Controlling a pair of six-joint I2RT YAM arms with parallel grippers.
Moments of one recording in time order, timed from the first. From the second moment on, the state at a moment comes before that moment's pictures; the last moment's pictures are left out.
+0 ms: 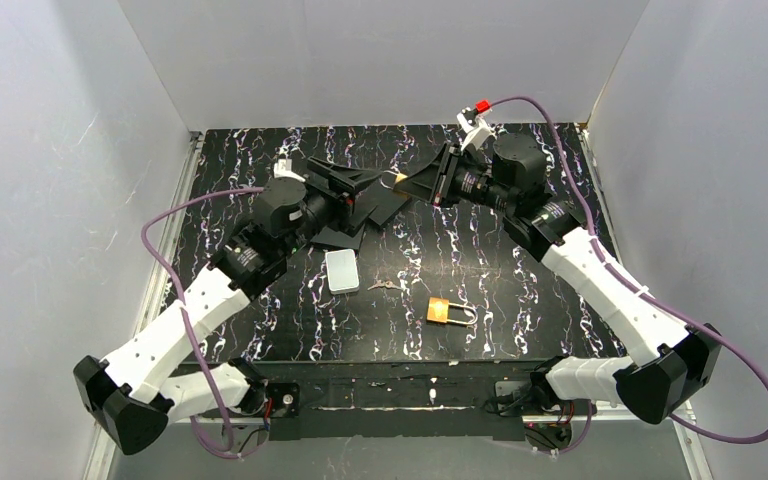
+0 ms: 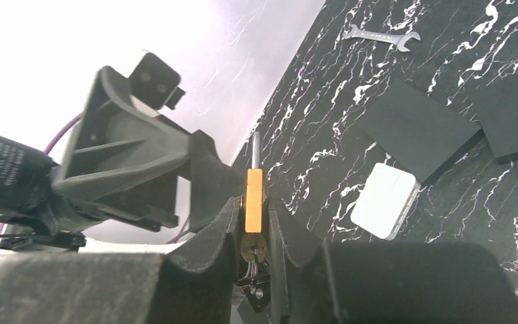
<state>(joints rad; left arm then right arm) -0.70 1.09 1.13 -0.27 -0.07 -1.59 0.61 1.25 1.28 -0.18 -0.43 0.76</state>
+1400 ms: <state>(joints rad) -0.69 1.31 1.19 -0.43 0.16 -1.75 0.88 1.23 1.32 -0.48 -0.15 0.29</state>
